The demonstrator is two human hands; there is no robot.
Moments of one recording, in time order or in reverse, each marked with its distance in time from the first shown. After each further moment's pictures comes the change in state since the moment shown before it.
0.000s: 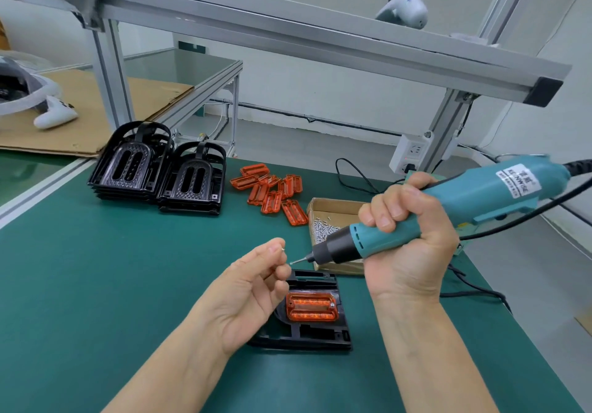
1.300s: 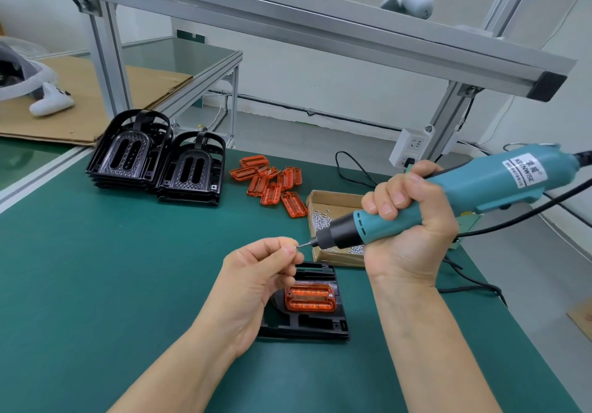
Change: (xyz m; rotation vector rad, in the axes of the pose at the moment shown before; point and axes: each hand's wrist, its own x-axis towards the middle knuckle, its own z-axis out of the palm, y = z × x) left_hand -0.009 -0.015 0.003 0.352 0.017 0.252; right_hand 0.005 0.003 0.000 -0.010 0.016 -0.040
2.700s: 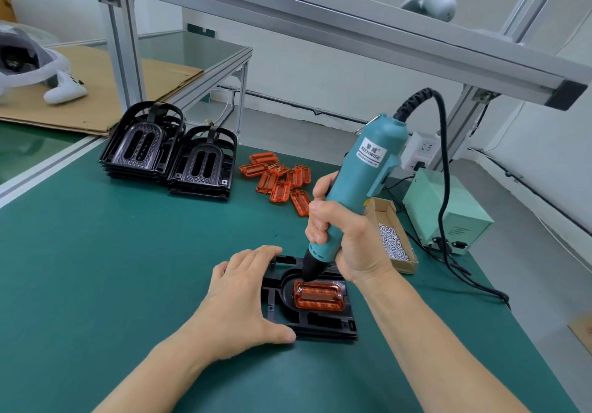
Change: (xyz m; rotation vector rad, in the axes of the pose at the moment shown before) left_hand 0.000 -0.013 -0.055 1.451 -0.148 0.293; right_hand 0.004 0.049 -0.013 -0.477 -0.443 0.320
